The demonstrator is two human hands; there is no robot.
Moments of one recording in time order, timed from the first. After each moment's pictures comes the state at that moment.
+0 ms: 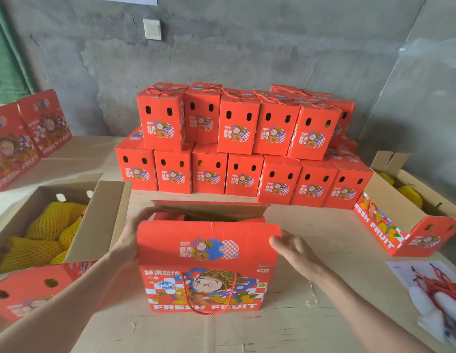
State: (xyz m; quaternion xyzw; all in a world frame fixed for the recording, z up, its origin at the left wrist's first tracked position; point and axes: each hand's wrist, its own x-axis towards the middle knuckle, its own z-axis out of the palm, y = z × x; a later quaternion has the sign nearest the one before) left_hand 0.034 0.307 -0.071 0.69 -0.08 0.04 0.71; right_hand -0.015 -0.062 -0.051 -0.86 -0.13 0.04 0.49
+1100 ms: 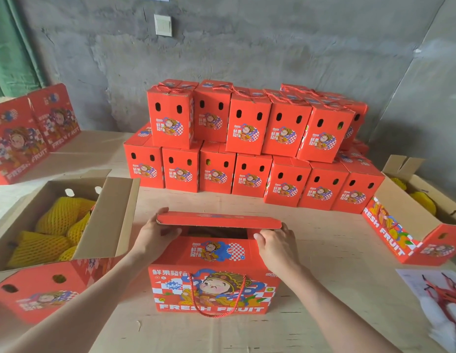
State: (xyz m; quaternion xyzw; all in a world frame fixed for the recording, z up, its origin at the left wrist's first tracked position) left_hand 0.029 0.286 -0.069 0.89 0.02 0.06 0.46; right_hand 0.020 0.001 -0.072 -0.98 -0.05 -0.17 0.13
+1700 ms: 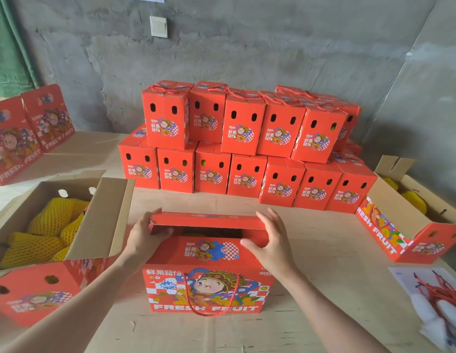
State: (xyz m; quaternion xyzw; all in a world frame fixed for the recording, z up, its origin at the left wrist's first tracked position) left_hand 0.024 0.284 -0.070 0.84 0.06 0.10 0.53; right_hand 0.007 -0.005 -0.072 -0.90 -0.09 -0.19 0.38
